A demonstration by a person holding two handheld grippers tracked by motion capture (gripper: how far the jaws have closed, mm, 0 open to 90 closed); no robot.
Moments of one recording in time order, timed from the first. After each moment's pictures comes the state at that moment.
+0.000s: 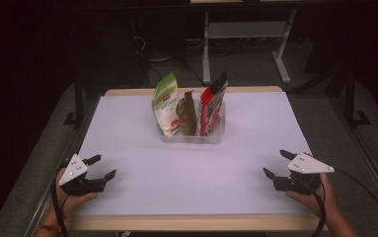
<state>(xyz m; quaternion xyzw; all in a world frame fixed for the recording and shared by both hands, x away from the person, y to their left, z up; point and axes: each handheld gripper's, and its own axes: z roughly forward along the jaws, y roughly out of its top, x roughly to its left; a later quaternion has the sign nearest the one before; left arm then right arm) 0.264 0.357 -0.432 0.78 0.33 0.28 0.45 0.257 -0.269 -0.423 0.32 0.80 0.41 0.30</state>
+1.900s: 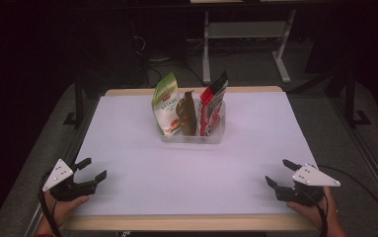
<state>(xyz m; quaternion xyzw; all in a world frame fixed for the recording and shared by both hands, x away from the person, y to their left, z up) 0.251 0.376 -0.434 0.74 0.37 0.28 0.49 0.233 -0.272 -0.438 0.34 0.78 0.43 0.30</state>
